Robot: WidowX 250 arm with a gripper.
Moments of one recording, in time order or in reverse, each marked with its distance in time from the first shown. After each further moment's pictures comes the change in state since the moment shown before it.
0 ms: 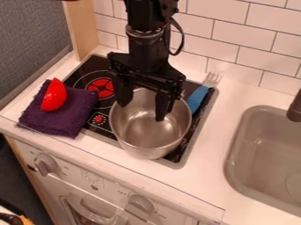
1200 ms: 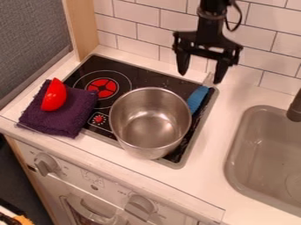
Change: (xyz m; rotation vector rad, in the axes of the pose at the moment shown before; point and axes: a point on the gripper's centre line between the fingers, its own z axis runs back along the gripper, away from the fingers) arm 0.138 -0.024 -0.036 0.042 -0.101 0.146
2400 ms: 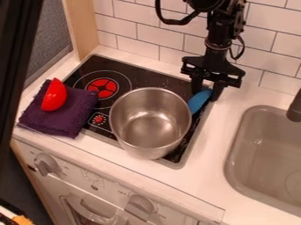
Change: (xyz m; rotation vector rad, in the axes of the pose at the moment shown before) arm -0.001 -0.015 -0.053 -0.005 0.071 -0.001
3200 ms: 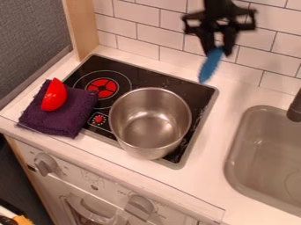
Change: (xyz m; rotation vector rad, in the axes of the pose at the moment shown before) arm 0.006 0.010 0.109 -0.286 -0.159 0.051
